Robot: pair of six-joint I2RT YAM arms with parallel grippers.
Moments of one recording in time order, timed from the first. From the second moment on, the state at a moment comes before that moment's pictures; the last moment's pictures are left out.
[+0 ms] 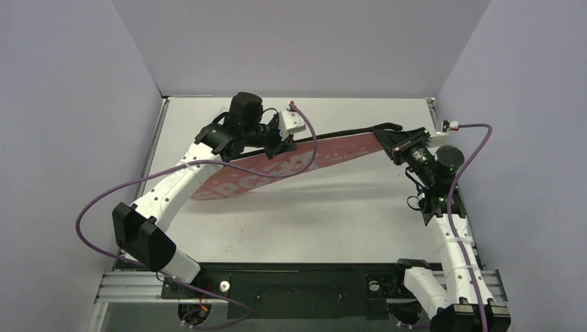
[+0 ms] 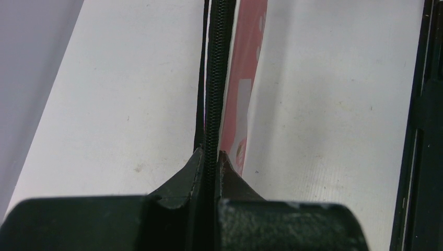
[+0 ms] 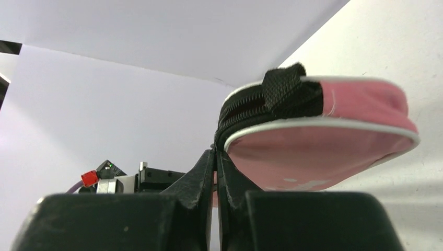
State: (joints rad) left arm -0.58 1.52 1.53 -0.58 0.57 0.51; right arm -0.03 0.88 0.70 0.18 -0.45 1.26
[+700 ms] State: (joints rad) left arm -0.58 1.51 1.51 -0.59 0.57 0.52; right arm -0.25 0.92 0.75 0.15 -0.55 1.29
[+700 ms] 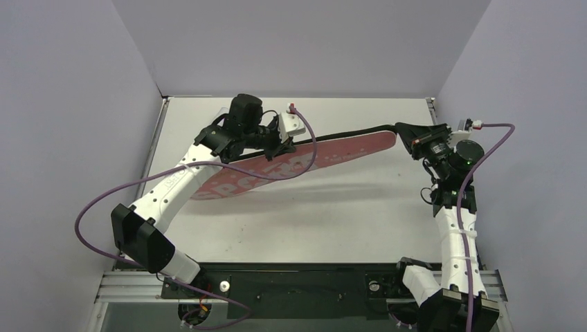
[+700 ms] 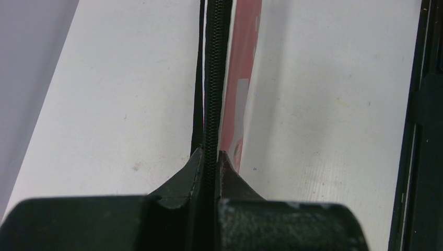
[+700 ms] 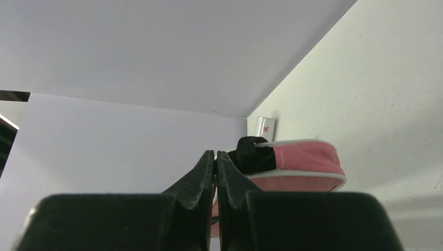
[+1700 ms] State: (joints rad) left arm -0.69 1.63 1.58 -0.63 0.55 0.54; right arm -0.30 0.88 0.99 -0.43 -0.27 0.91
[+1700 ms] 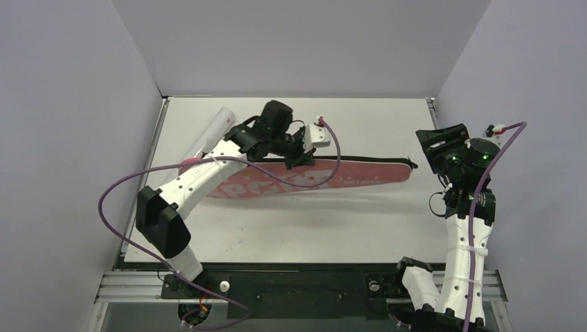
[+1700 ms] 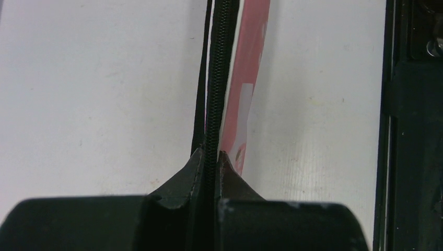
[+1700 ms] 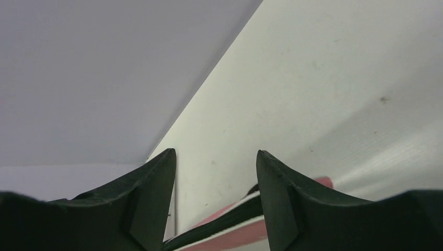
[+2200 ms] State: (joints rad) left arm -0.75 2.27 2.19 -0.84 0.59 0.60; right arm -0.31 0.80 0.99 -0.61 -0.08 0.86
